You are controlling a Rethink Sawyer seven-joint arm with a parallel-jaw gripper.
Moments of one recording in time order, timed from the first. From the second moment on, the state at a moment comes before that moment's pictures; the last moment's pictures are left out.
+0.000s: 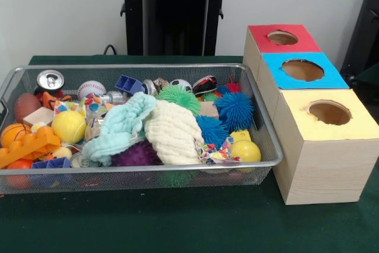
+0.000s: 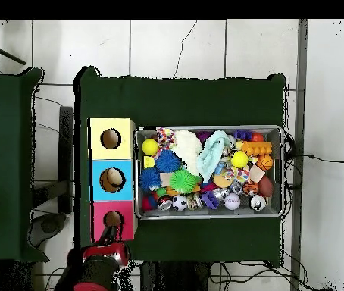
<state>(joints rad) 0.32 -1.26 -0.29 2.22 -0.24 0.16 1.75</state>
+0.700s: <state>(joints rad) 0.22 -1.41 -0.18 2.29 -0.24 0.16 1.75</state>
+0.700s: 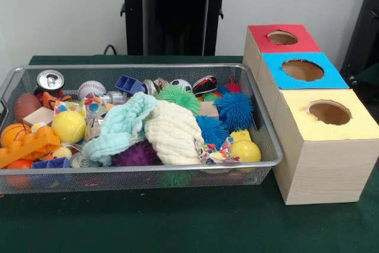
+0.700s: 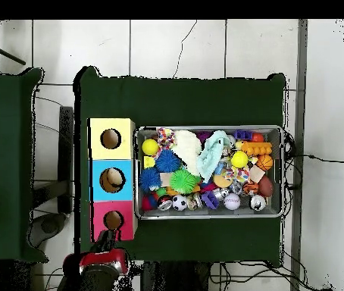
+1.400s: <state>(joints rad) 0.32 -1.56 -0.18 2.19 -0.23 0.37 1.75</state>
